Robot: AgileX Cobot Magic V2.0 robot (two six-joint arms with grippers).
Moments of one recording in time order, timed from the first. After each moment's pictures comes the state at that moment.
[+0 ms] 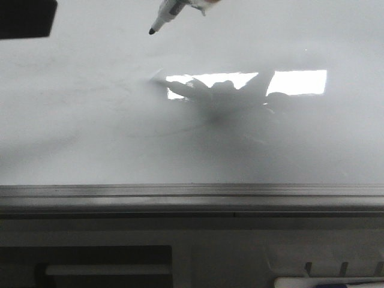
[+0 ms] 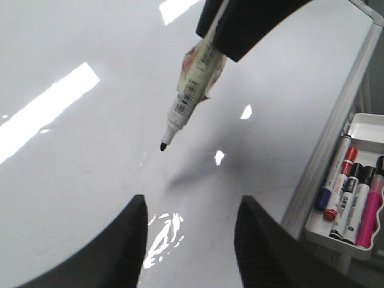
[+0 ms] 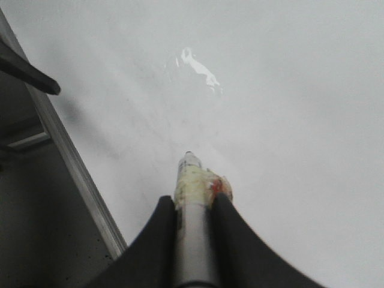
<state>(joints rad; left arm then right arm) -0.86 0.75 -0.44 0.20 -0.01 0.19 0.80 1.12 -1.01 0.03 0.48 -0.31</state>
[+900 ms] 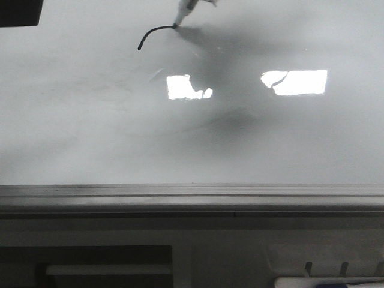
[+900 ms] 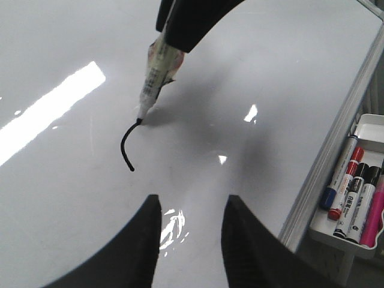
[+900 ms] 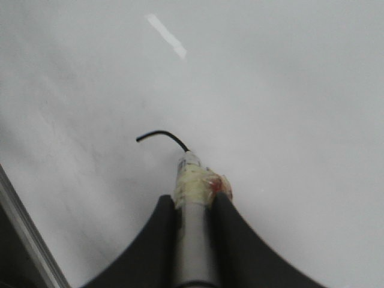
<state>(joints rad) -0.85 0.74 -0.44 0.20 -0.01 0.19 0.71 1.25 -1.20 -0.10 0.65 -0.25</state>
